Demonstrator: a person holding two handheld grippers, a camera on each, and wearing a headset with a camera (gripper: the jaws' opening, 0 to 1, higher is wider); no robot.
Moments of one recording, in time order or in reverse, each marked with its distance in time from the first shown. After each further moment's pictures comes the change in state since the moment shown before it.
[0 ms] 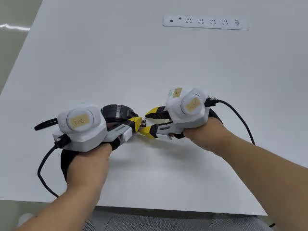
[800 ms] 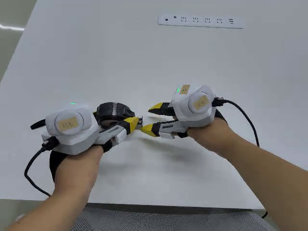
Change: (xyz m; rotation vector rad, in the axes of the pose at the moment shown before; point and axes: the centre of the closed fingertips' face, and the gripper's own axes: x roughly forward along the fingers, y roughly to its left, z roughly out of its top) left arm -0.016 -0.006 0.006 0.066 -0.031 -0.058; right arm -0.027 0.004 0.003 0.054 -0.047 -0.057
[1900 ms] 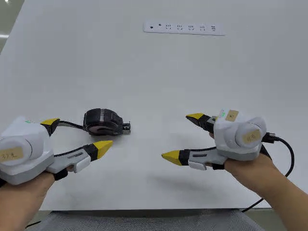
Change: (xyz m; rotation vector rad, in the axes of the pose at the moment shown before) left arm -0.059 0.012 0.004 0.224 0.004 -0.098; right arm -0.112 0.015 -0.034 0.138 -0.043 -0.224
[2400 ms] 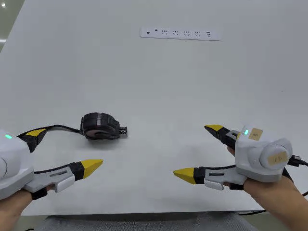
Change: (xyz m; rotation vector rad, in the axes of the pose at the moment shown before) left arm -0.023 -0.003 -0.010 0.040 0.019 -0.070; right arm -0.042 0.001 -0.017 0.034 -0.011 -0.068
